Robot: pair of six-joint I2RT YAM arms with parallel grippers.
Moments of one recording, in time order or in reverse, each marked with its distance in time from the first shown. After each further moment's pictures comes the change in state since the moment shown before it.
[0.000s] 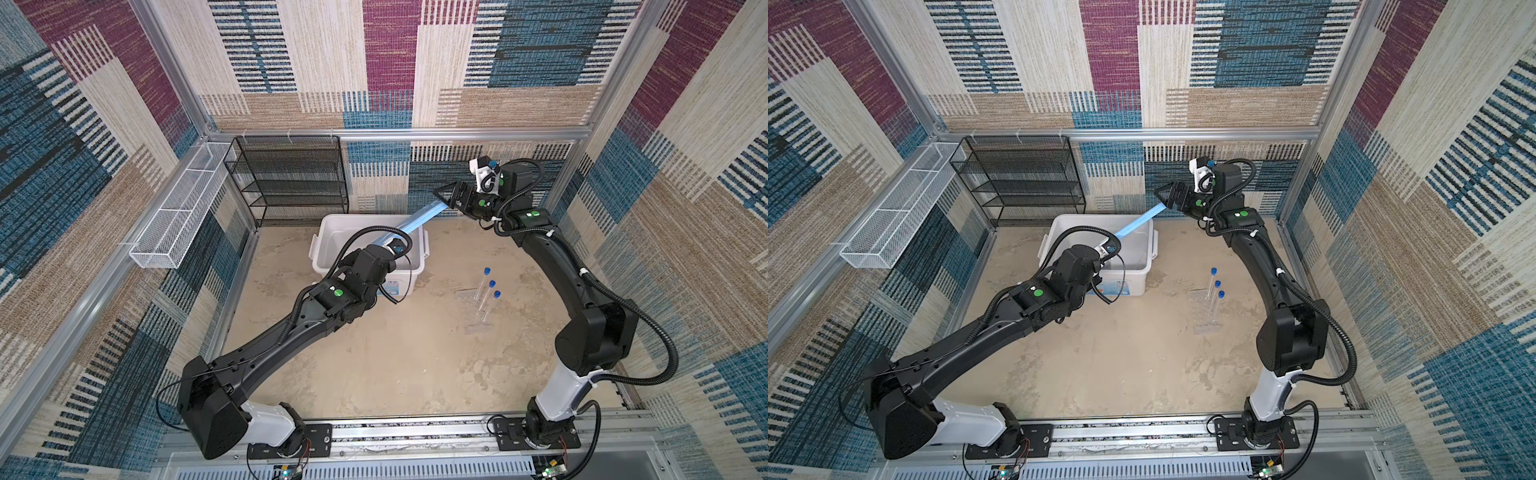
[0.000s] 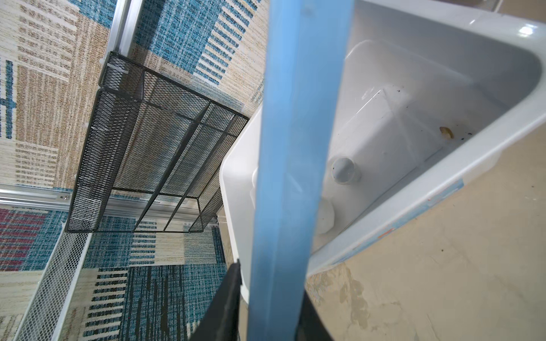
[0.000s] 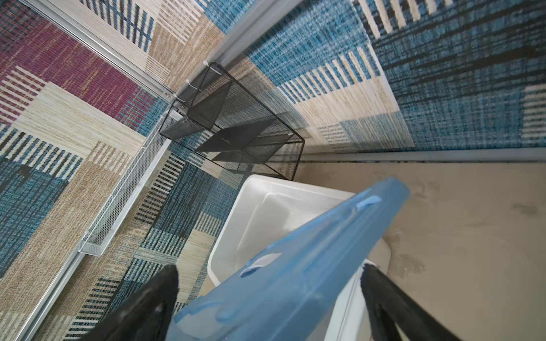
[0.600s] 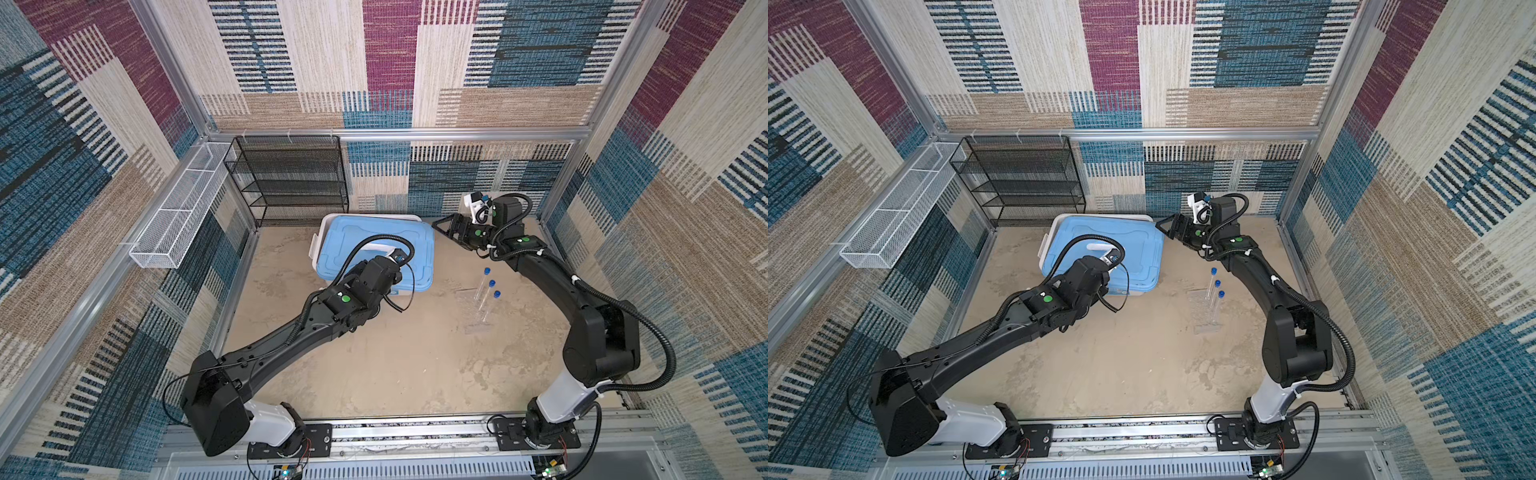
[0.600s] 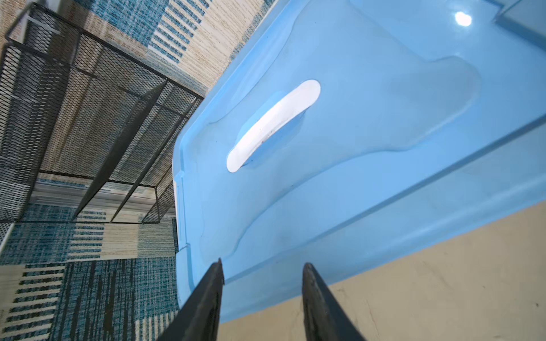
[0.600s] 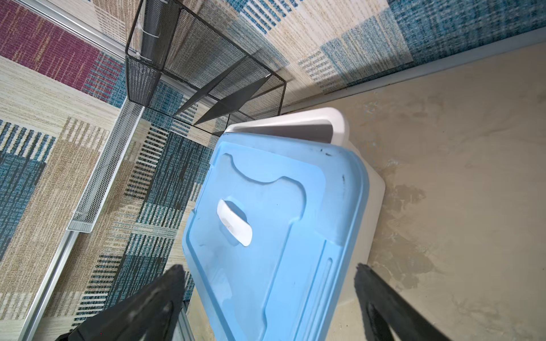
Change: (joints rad) left arm -0.024 0.018 -0.076 -0.031 0.065 -0.198; right arm 0.007 -0.074 -0.354 0.175 -0.061 0.050
